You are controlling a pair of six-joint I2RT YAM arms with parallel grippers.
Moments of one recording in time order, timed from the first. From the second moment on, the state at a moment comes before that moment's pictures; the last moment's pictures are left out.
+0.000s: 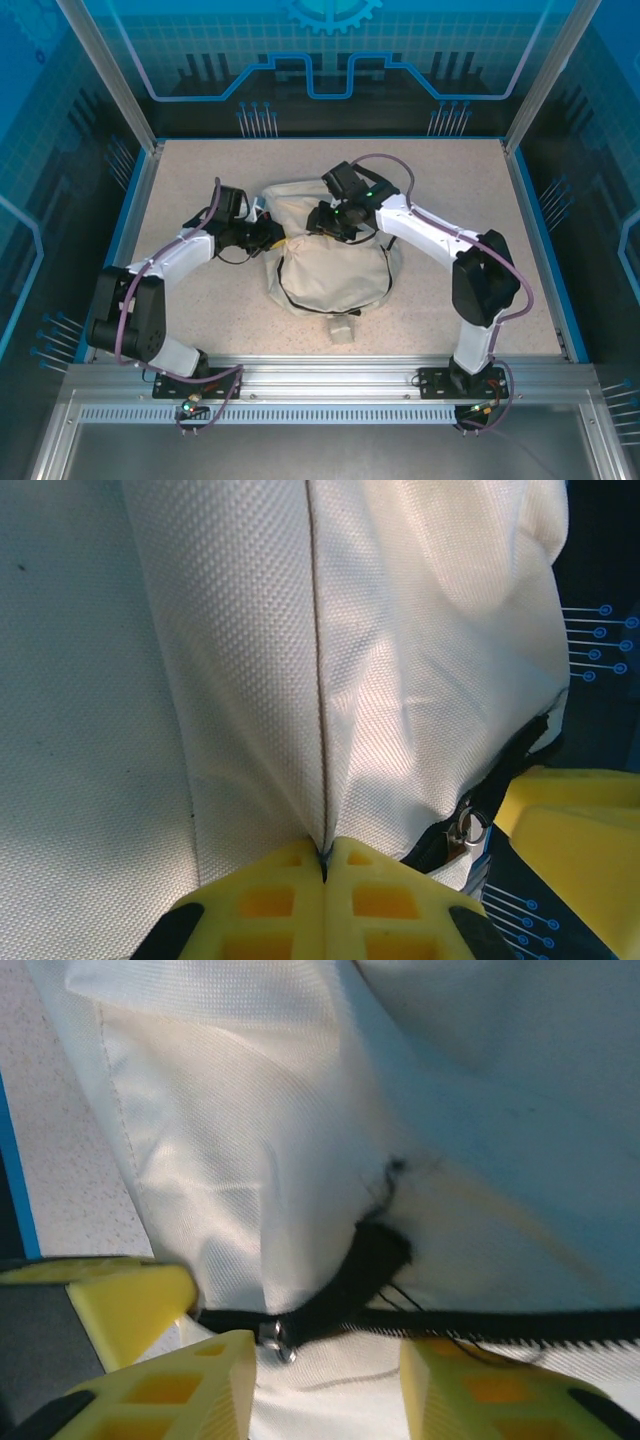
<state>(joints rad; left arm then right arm) -0.19 1.49 0.90 -0.29 0.67 -0.78 0.67 1.84 1.53 -0.70 -0.23 0.90</state>
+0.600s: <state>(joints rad) -0.19 1.49 0.89 -0.28 0.68 -0.76 0.69 1.88 1.59 -0.69 -0.21 0.87</state>
